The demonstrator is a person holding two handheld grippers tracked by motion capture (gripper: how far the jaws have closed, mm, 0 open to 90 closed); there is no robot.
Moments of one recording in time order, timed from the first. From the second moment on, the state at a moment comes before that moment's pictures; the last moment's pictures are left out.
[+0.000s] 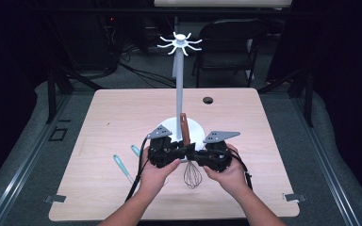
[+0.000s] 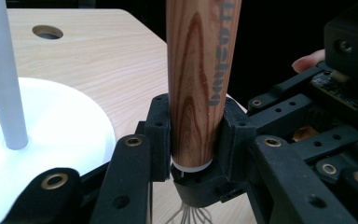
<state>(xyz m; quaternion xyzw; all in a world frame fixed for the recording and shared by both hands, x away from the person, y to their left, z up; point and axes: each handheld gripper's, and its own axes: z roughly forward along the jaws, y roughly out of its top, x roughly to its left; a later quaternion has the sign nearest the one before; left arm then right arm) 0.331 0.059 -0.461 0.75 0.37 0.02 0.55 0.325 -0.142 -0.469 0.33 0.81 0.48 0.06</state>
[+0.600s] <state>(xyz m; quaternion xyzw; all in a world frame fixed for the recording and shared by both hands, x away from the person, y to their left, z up) 0.337 0.068 -0.444 0.77 0.36 0.07 0.53 0.320 -0.148 -0.475 0.33 0.81 0.47 0.08</state>
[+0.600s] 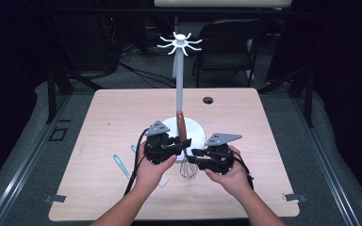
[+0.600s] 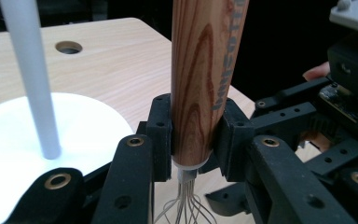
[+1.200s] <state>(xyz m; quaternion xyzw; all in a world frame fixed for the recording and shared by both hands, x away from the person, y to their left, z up) 0.364 0.070 -0.376 0.78 0.35 0.15 0.50 0.322 -0.169 -0.517 0.36 0.83 0.39 0.15</state>
